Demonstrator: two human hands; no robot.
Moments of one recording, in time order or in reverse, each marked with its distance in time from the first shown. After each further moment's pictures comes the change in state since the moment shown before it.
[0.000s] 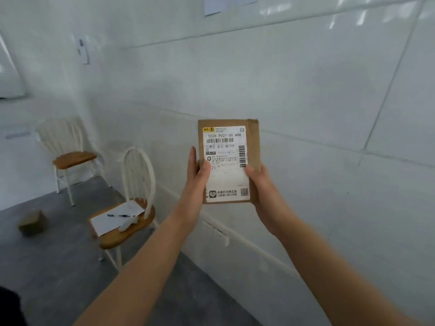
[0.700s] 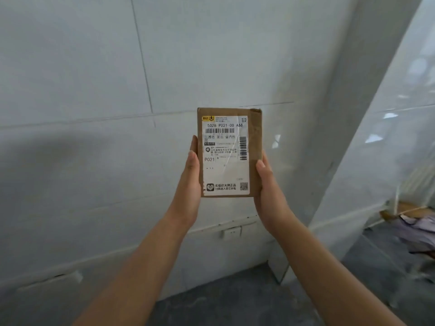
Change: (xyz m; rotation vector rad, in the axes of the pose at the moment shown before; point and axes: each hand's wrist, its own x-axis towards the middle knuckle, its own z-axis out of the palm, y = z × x) left_hand -0.061 -0.030 0.235 -0.414 -0.981 -0.150; right_hand -0.228 -0.050 -0.124 -0.285 0.949 -0.206
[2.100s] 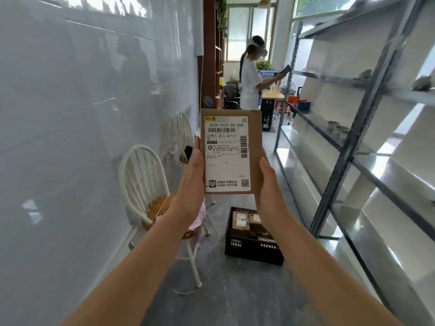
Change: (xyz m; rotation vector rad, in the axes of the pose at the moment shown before) left_hand 0.091 -0.137 0.750 -0.374 -1.033 -0.102; right_hand -0.213 -0.179 -0.641 -0.324 1.127 -0.266
